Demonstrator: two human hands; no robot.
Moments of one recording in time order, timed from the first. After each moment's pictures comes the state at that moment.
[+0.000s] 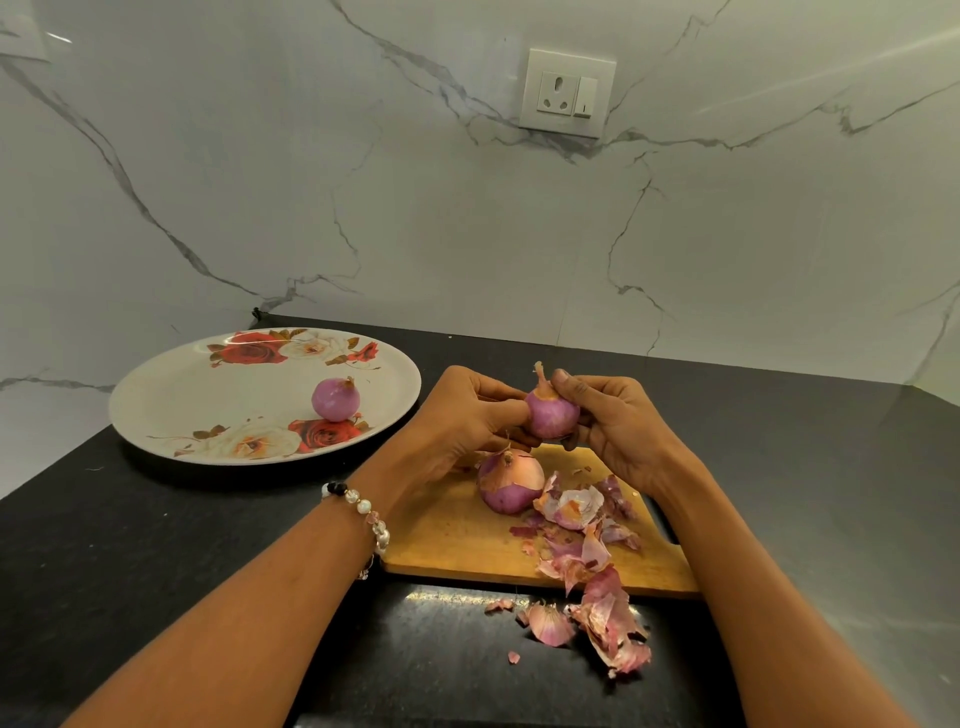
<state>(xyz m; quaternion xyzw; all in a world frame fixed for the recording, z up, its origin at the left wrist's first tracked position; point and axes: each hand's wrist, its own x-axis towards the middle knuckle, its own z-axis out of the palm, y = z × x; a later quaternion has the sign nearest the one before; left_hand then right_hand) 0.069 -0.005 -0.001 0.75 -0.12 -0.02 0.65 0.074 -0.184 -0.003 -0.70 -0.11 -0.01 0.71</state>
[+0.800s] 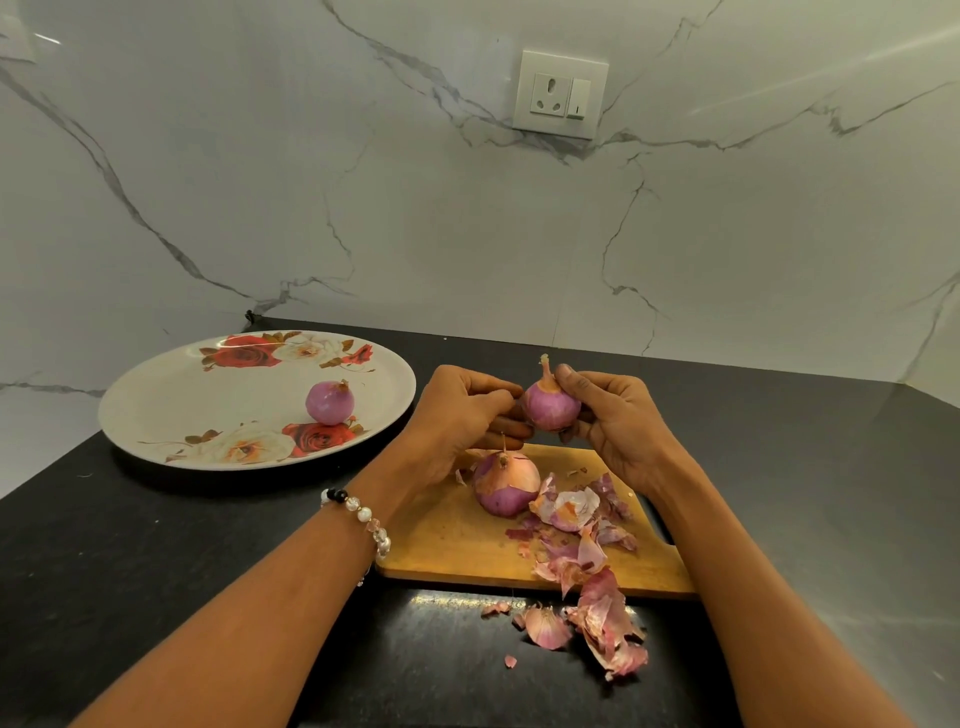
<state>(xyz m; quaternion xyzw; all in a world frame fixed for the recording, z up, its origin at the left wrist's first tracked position) 0.071 -0.008 -0.002 0.73 -0.10 0.00 0.68 0.077 -0.184 -0.004 -0.68 -0.09 -0.05 0.72</state>
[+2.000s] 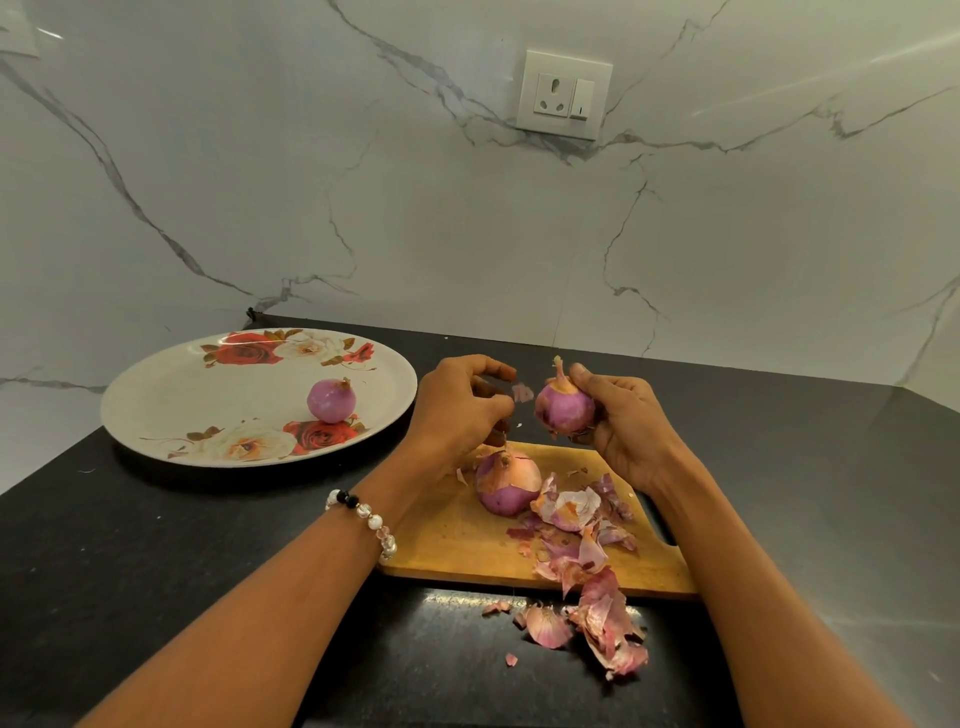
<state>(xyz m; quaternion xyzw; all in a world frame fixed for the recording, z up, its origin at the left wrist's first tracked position) 0.077 -0.008 -0.007 0.80 -0.10 0.12 0.58 0.081 -0.189 -0.004 -0.66 -0.06 -0.04 0.74</state>
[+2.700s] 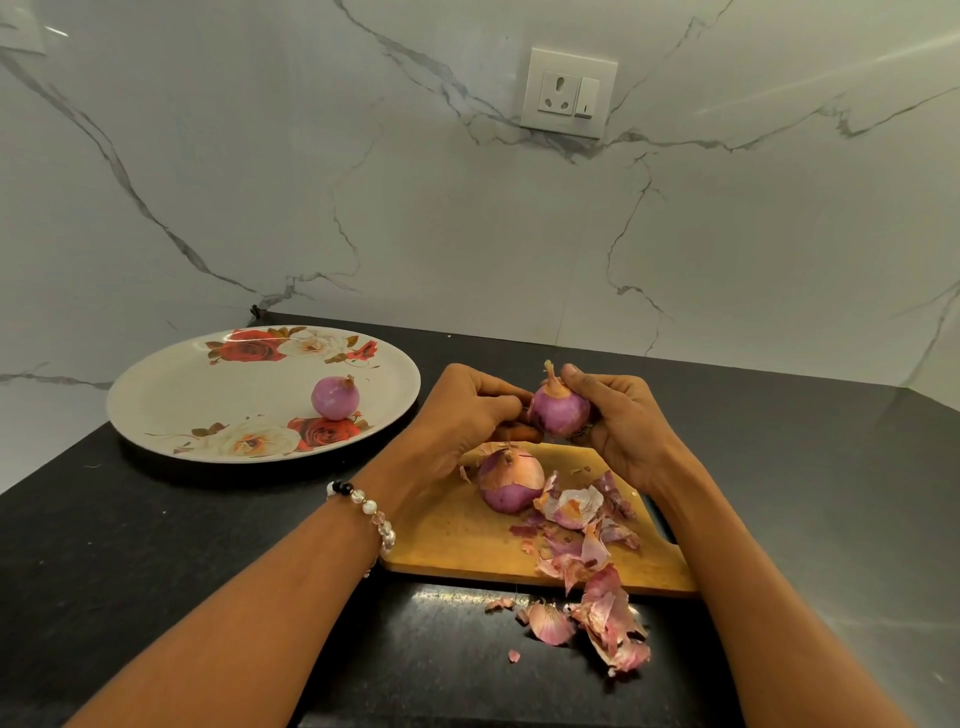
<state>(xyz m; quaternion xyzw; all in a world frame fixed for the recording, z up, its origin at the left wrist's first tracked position) 0.070 -0.008 -0.001 0.75 -0.09 -0.01 0.66 0.080 -0.186 -0.006 -0.68 -0.09 -0.03 0.73</state>
